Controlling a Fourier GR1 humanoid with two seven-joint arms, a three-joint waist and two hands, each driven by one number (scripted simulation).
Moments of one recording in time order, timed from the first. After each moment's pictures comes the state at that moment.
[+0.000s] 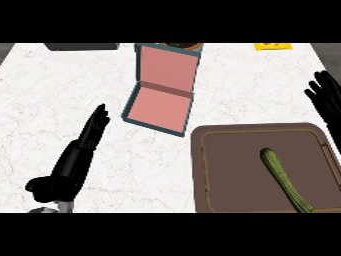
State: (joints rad) left arm -0.02 0.27 -0.33 -1.68 0.14 0.19 -0.02; right arm -0.13 -0.55 0.07 -1.66 -0.42 -0.07 0.11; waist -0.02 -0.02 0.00
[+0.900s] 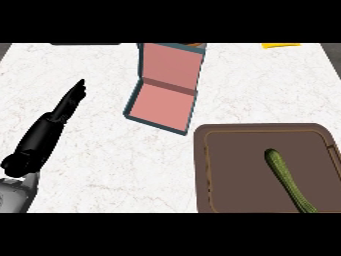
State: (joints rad) left arm -0.18 0.47 -0.22 -1.59 0.09 0.03 -0.08; right arm -0.10 -0.90 -0.21 -1.51 -0.17 0.52 -0.62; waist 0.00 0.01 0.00
